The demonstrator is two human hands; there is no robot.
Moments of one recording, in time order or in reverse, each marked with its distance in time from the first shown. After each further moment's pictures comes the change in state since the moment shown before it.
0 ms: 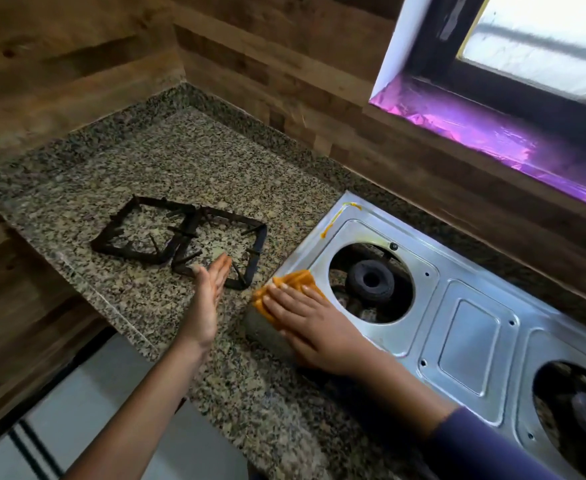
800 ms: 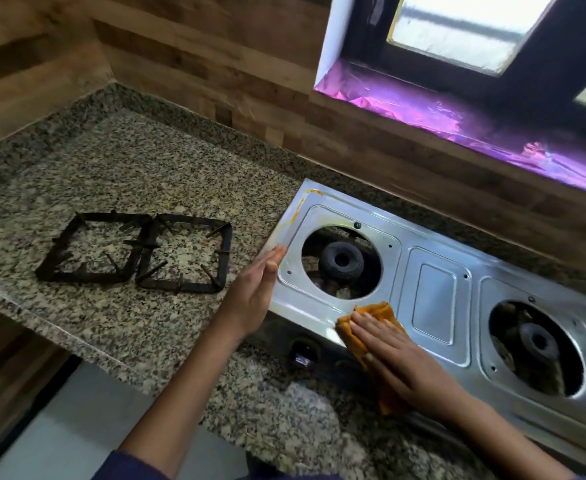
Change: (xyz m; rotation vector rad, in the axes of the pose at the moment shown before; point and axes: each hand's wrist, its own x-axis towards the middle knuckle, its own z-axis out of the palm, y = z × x) left_hand 0.020 0.009 0.063 0.364 -0.405 0.396; right_hand -0.157 -0.015 -0.016 0.142 0.104 0.434
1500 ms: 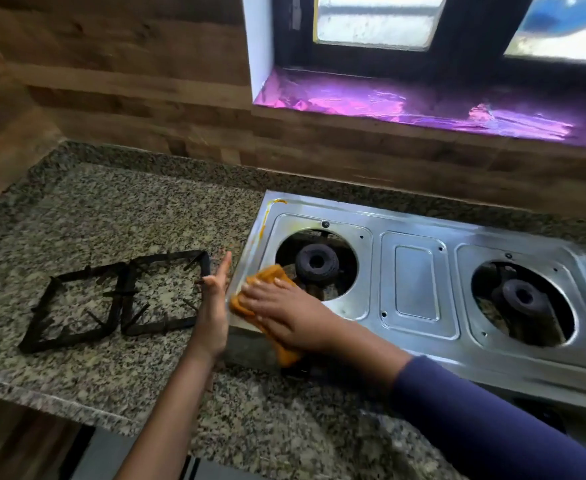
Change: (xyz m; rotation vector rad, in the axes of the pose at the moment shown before) left_hand 0.010 -0.004 -0.010 -0.247 0.024 -0.148; right_hand 0.142 -0.045 0.027 0.030 0.008 -0.128
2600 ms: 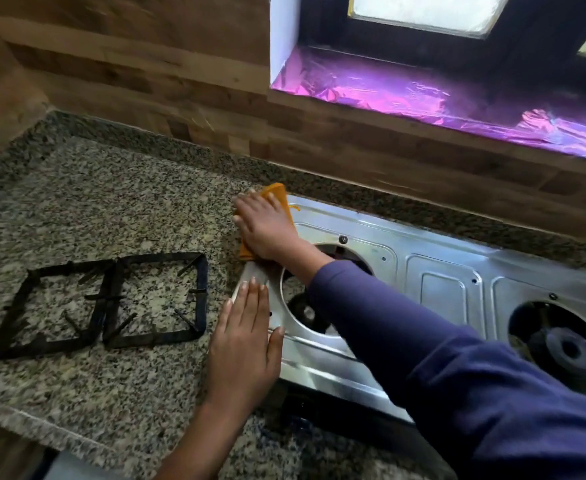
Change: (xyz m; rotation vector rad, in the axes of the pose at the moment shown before) left_hand 0.003 -0.024 0.035 1.206 0.051 0.223; right_hand 0.178 0.080 -0.039 -0.133 0.086 0.320
